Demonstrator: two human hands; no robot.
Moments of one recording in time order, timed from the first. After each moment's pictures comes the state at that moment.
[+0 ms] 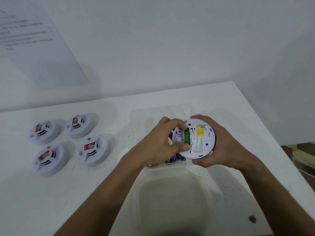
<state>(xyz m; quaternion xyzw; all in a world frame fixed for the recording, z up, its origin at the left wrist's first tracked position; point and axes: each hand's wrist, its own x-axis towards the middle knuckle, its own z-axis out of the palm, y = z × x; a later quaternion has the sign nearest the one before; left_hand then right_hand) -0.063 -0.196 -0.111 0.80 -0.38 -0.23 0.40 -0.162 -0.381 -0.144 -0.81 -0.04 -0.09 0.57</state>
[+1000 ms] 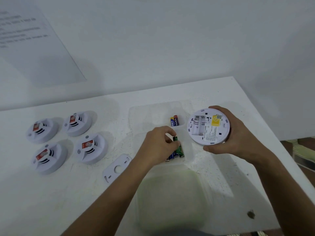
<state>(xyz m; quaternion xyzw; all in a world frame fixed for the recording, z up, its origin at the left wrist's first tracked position) -0.067 -0.206 -0.148 0.87 -0.23 -0.21 0.38 -0.175 -0.416 -0.151 -0.82 0.04 -0.11 0.56</state>
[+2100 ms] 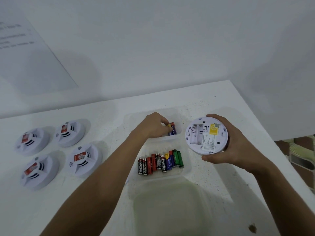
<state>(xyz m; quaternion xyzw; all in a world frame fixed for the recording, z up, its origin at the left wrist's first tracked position) 0.035 -0.256 -0.162 0.89 -0.28 -0.28 0.23 -0.171 -0.426 -0.159 -0.81 0.06 -0.08 0.57</state>
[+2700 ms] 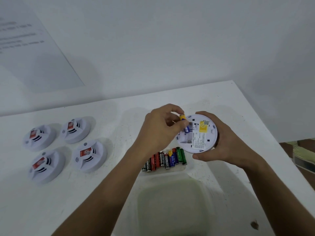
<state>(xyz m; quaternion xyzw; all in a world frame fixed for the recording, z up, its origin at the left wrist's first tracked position) -0.043 -0.227 -0.100 0.79 -0.30 -0.14 0.52 -0.152 -0.402 -0.152 -0.81 0.00 -0.08 0.58</state>
